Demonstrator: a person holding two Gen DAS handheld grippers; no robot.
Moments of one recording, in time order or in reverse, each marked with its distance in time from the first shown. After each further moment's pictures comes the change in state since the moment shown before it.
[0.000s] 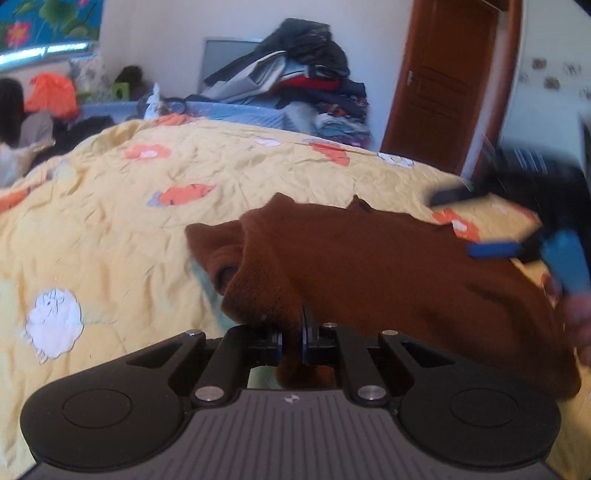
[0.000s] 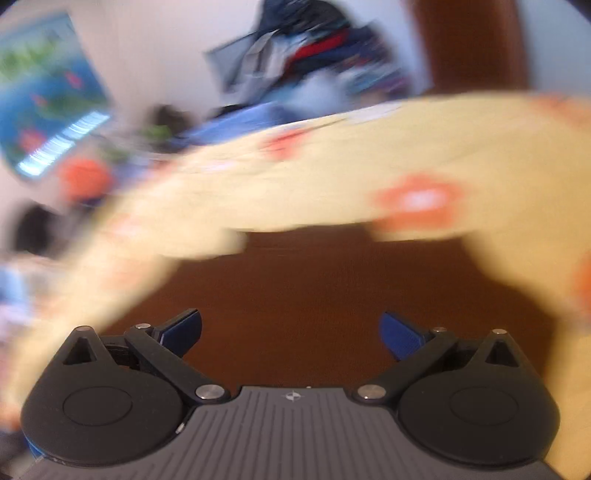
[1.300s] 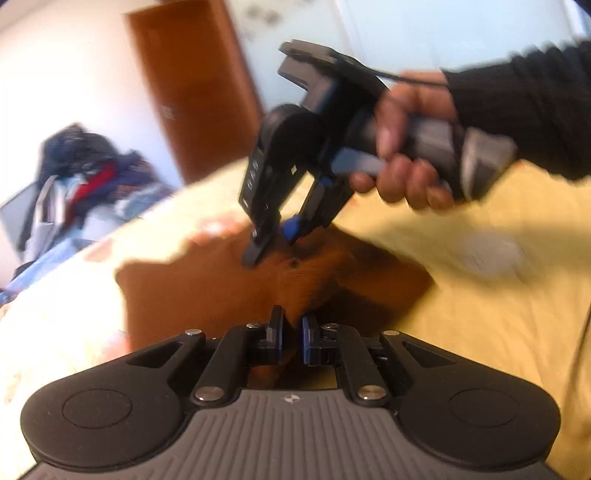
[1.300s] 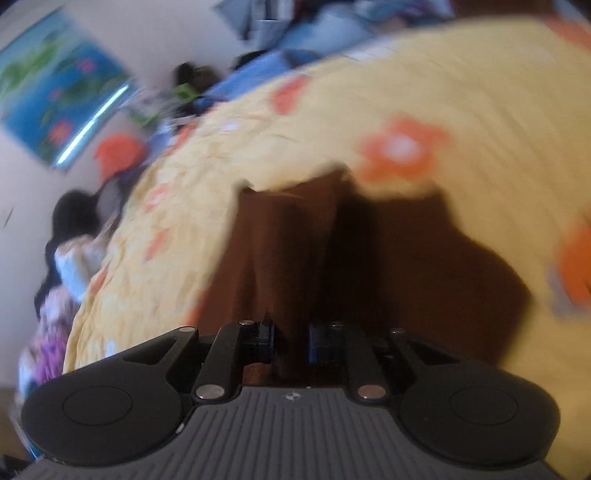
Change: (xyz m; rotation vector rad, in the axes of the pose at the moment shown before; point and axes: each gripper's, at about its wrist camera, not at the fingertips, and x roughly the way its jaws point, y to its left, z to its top) left arm -0.014 -0.180 -0.063 0.789 -0.111 -0.386; right arm -0.057 -0.144 -0.003 0.204 0.160 -0.004
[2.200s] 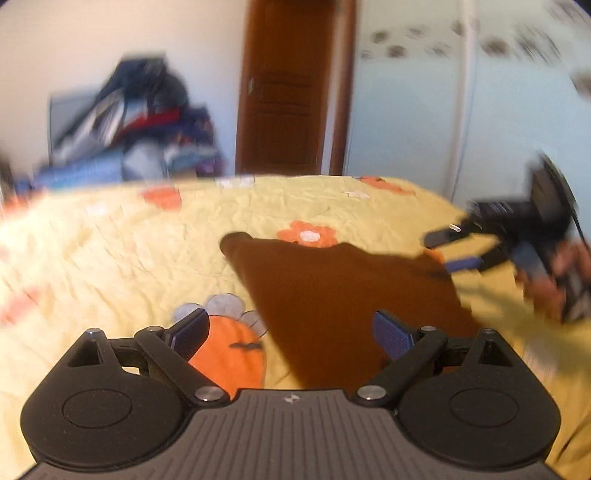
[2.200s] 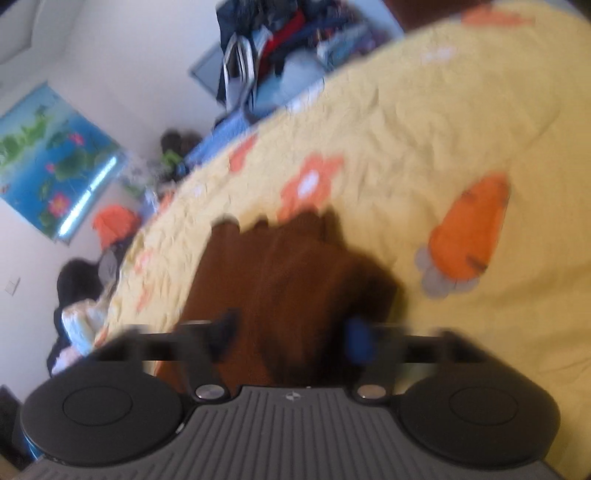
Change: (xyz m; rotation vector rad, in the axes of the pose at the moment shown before) left arm -0.011 0.142 -0.007 -0.542 -0.044 -0.027; right arm -0.052 -0.055 -0.008 0.040 -0.313 0.022
